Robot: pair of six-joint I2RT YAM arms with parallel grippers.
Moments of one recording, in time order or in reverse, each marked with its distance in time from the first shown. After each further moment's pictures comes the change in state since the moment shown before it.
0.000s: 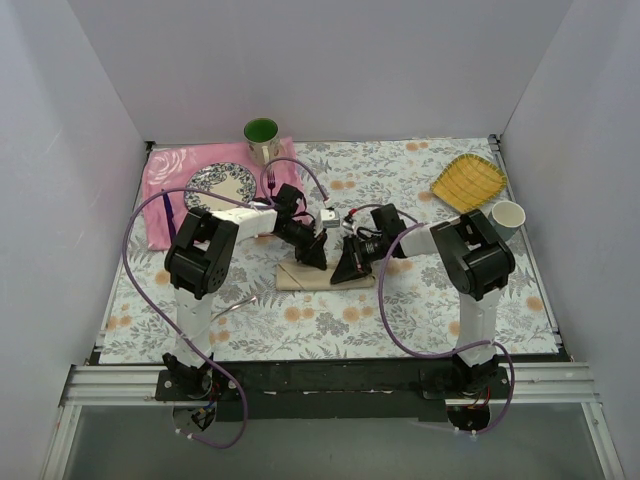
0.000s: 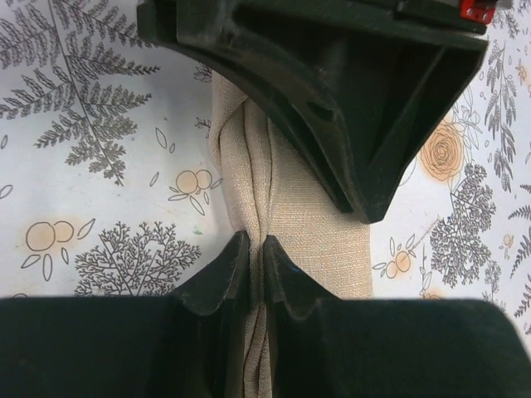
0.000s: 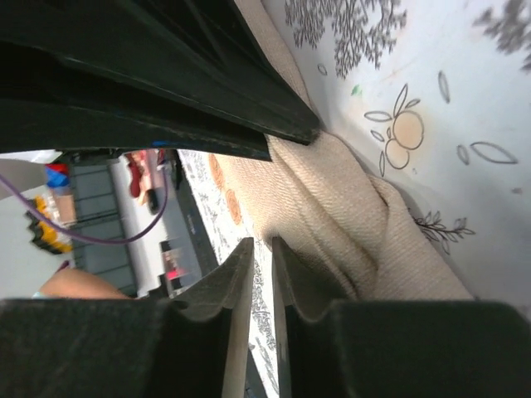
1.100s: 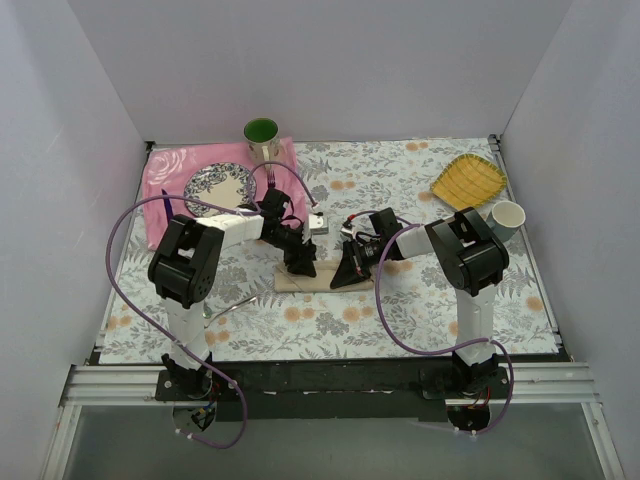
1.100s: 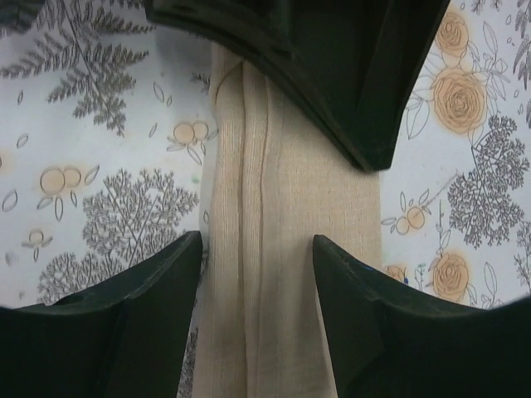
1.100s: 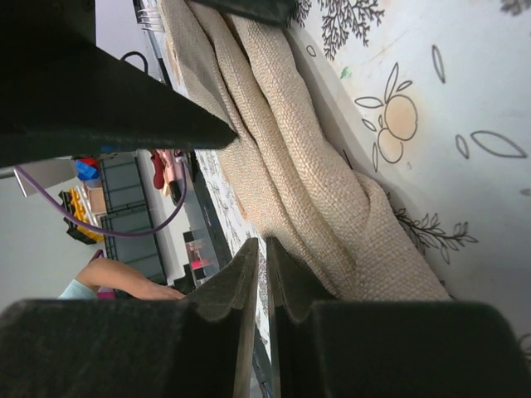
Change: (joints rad) left arm 0.057 -0.130 -0.159 0.075 -0.046 0.101; right arm -0.002 0.039 0.002 0.002 -0.037 0.033
